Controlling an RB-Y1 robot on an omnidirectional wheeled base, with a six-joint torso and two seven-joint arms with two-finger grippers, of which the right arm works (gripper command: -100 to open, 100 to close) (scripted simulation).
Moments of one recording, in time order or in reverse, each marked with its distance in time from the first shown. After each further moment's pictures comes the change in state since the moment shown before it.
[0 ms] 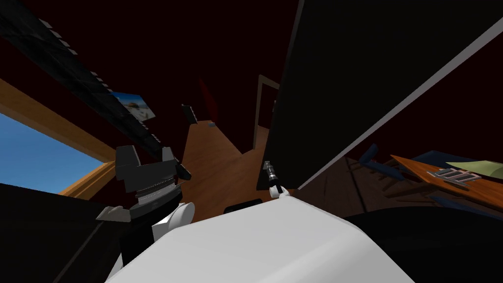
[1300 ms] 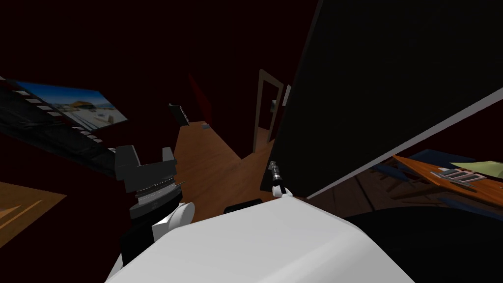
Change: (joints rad) arm 0.006 -0.009 -0.120 0.011 -0.067 0.000 0.051
